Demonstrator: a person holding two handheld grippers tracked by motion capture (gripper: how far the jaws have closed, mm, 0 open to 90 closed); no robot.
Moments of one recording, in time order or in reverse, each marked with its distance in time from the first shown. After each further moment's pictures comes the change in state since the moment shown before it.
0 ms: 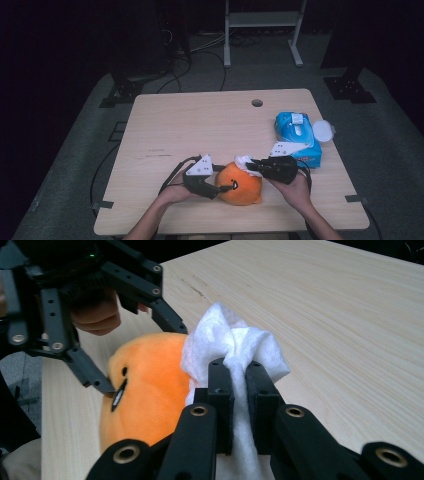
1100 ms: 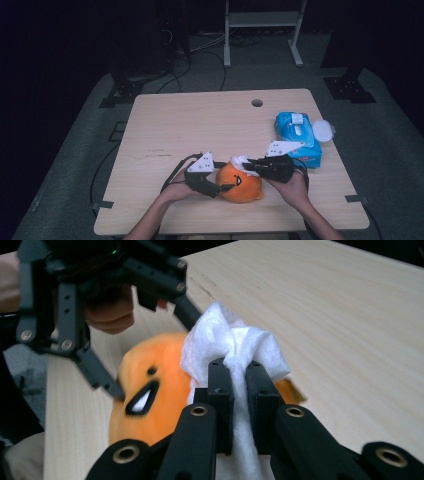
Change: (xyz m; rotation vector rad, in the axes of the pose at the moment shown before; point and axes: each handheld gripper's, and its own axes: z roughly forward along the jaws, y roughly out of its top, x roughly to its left) left arm 0.009 0.002 0.003 -0.003 0.003 -0.048; right arm 0.003 0.006 0.006 0.010 0.027 -0.039
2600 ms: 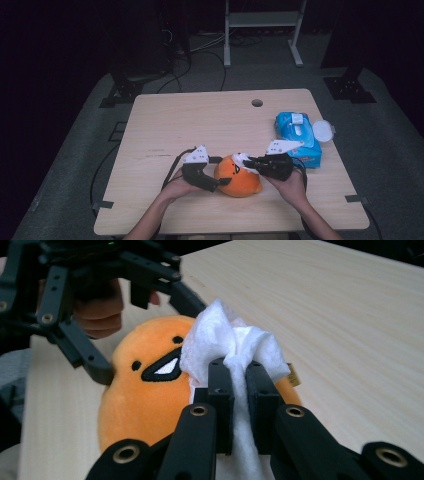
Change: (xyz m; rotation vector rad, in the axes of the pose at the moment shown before) left arm 0.015 -0.006 0.000 -0.090 -0.007 -0.176; right arm -0.011 -0.006 0.007 -0.018 -0.023 0.018
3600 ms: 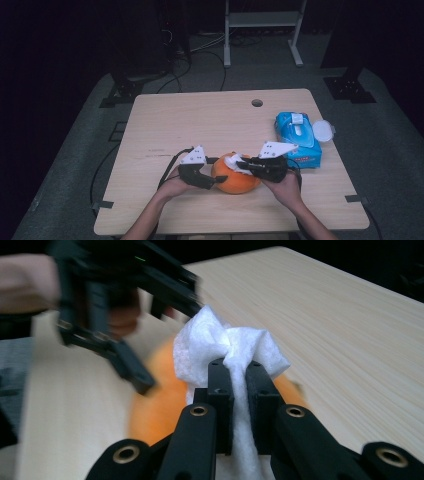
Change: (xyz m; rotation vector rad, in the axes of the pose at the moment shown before) left arm 0.007 -0.006 -0.009 0.044 0.037 0.081; right arm 0.019 0.014 0.004 -0.019 -0.011 -0.087
